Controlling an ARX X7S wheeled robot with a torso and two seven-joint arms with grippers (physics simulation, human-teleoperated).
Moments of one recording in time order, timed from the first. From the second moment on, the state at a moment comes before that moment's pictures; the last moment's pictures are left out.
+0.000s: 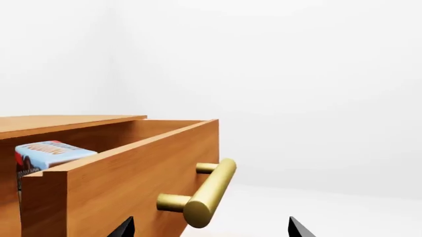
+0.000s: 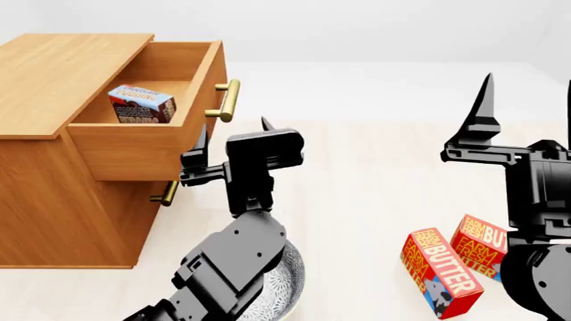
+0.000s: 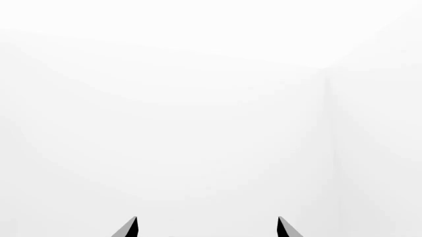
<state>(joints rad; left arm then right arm) -0.80 -0.09 0.82 -0.24 -0.38 -0.14 -1.00 0.78 1.11 -0.96 -0.30 0.72 -0.38 0.92</state>
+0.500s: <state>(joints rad) -0.82 -0.12 0.76 -0.23 -0.40 -0.17 -1.08 0.78 1.10 -0.95 -0.29 0.73 -0.38 0.91</state>
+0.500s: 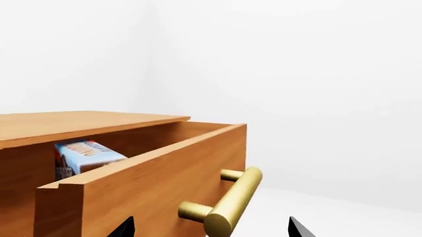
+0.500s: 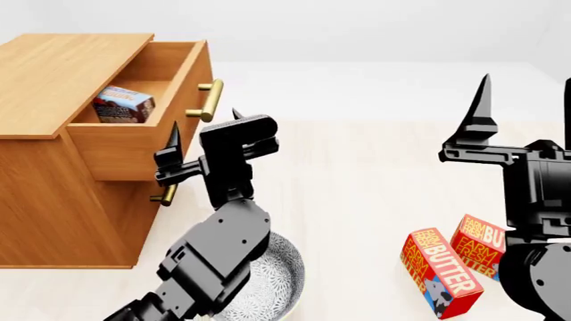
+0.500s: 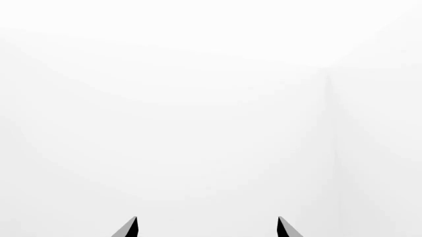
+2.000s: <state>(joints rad) -0.93 -0.18 0.65 -0.47 -0.40 -0.13 -1.14 0.77 1.08 -0.93 -0.29 0.72 -0.37 0.90</state>
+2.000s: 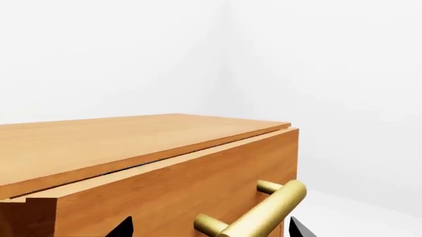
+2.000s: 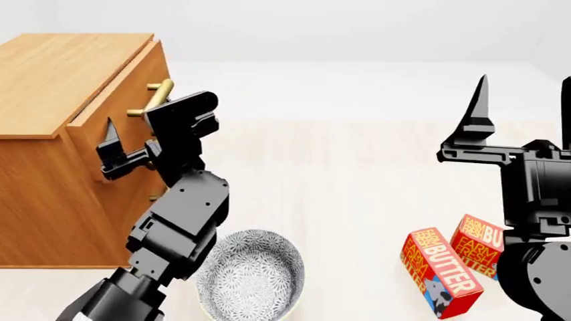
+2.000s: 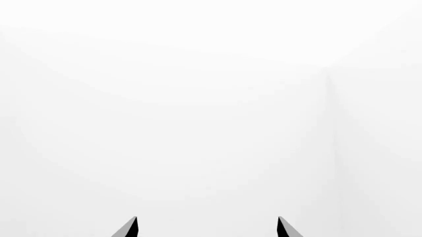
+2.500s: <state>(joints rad) -0.96 -0.19 0.63 -0.56 -0.40 -0.11 -1.15 0.76 1.08 -0.93 -0.29 0.72 -0.36 0.90</state>
